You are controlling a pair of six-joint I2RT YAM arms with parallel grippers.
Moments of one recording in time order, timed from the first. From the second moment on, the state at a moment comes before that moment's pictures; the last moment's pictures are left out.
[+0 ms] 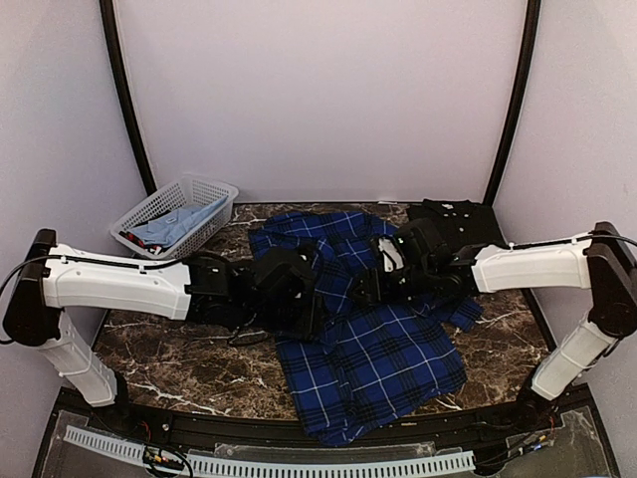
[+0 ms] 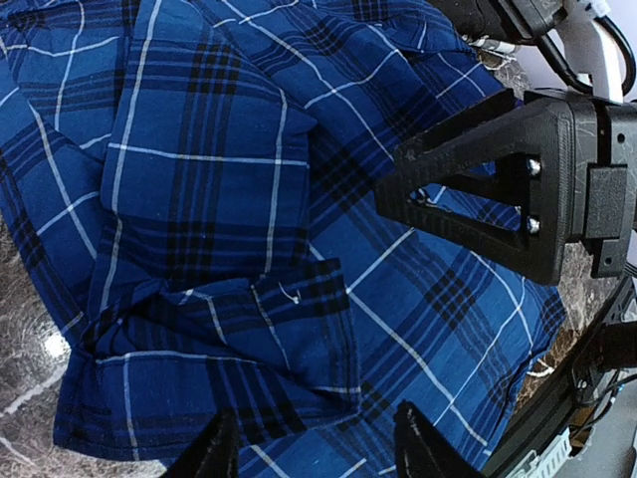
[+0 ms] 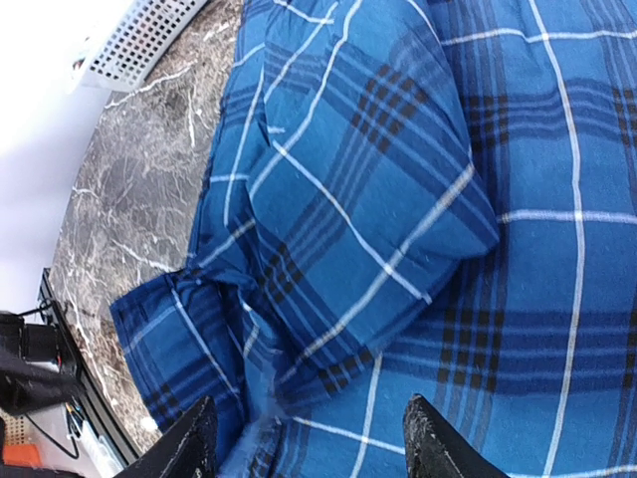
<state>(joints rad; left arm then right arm) -1.17 1.60 1.15 -0.38 -0.28 -0.81 0.79 1.56 0.92 -0.10 -0.23 0.57</state>
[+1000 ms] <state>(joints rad) -0.84 1.58 0.90 -0.47 0.07 -0.76 1.13 1.72 1.04 -0.25 -0.12 0.55</state>
